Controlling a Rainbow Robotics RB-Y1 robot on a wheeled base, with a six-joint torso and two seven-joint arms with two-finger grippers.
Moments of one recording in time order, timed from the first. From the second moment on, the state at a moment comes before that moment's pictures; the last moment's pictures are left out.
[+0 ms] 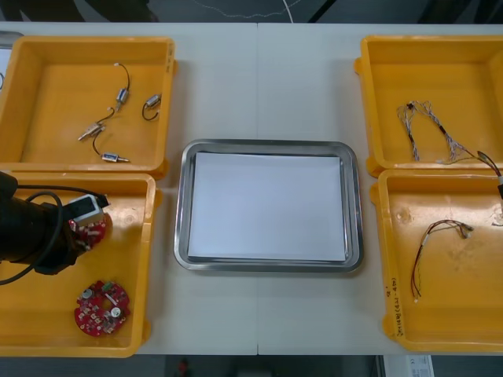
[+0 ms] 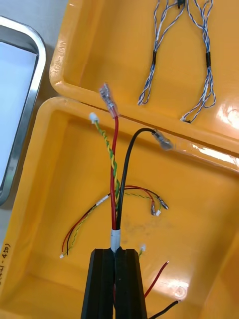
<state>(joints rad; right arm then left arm) -0.17 -0.76 -0.45 -2.36 -0.99 1.92 1.53 -0.14 1.20 -0.38 -1.91 1.07 1.08 -2.06</state>
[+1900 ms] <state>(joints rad) -0.17 -0.87 -0.32 -2.44 -1.09 1.92 1.59 -0.44 0.99 -0.19 -2.30 1.07 1.83 -1.58</state>
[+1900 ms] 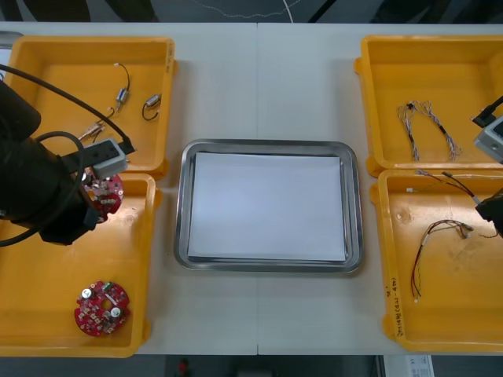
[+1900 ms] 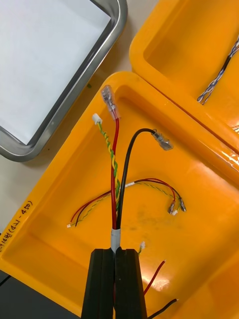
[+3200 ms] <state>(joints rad) -0.17 -0.87 -0.32 -2.44 -1.05 1.92 1.63 -0.81 0.66 -0.78 -2.05 0.91 1.70 -1.18</state>
